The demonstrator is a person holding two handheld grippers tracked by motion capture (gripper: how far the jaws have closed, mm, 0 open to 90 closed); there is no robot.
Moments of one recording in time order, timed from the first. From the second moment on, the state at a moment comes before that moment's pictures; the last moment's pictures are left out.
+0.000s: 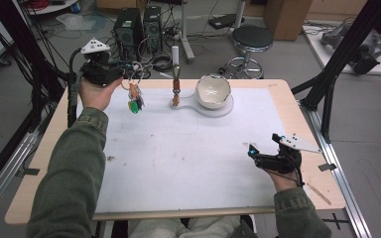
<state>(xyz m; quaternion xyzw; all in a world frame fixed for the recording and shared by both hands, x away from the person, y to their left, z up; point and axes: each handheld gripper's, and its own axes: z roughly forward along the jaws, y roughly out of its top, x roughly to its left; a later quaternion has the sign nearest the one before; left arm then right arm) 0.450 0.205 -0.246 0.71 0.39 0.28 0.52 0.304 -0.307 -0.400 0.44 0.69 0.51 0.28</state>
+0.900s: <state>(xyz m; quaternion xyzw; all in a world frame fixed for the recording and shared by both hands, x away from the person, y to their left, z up) 0.499 0.167 -0.256 0.70 0.40 0.27 0.52 0.296 -0.319 -0.402 0.45 0.67 0.53 0.28</state>
